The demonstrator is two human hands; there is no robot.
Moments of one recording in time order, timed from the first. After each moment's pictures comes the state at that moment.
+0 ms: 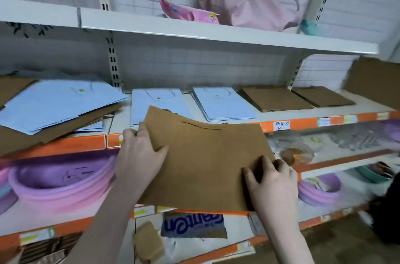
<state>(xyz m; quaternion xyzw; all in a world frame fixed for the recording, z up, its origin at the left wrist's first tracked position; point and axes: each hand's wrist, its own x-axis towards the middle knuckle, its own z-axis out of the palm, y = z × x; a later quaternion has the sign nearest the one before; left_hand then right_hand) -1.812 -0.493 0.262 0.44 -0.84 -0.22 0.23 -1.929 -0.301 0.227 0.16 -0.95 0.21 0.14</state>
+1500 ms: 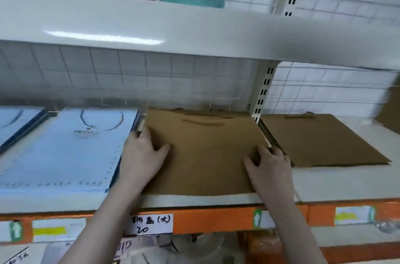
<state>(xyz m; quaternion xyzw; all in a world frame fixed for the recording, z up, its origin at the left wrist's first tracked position) -2.370 -0.422 0.232 0.50 -0.80 -0.21 0.25 -2.533 -0.251 0.234 0.30 -0.93 0.22 0.03</state>
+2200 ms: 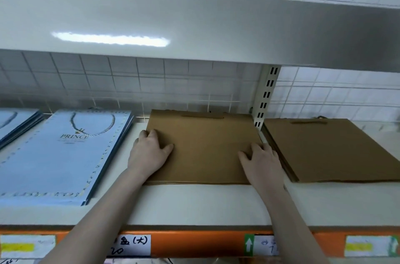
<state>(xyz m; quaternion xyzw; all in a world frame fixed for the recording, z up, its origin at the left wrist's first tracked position) -2.429 -0.452 0.212 0.52 -0.81 -0.20 0.16 -2.603 -0.293 0.212 0.34 -0.92 0.17 -0.01</state>
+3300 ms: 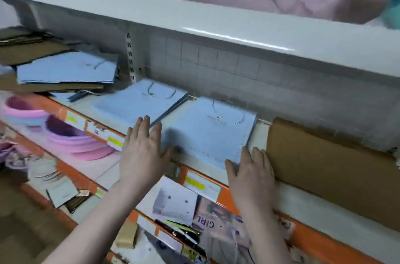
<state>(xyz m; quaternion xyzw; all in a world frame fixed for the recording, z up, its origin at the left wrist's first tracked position) -2.137 -0.439 0.212 0.60 -0.74 0.07 0.28 -2.332 -0.369 0.213 0.57 -0.80 0.20 0.04</state>
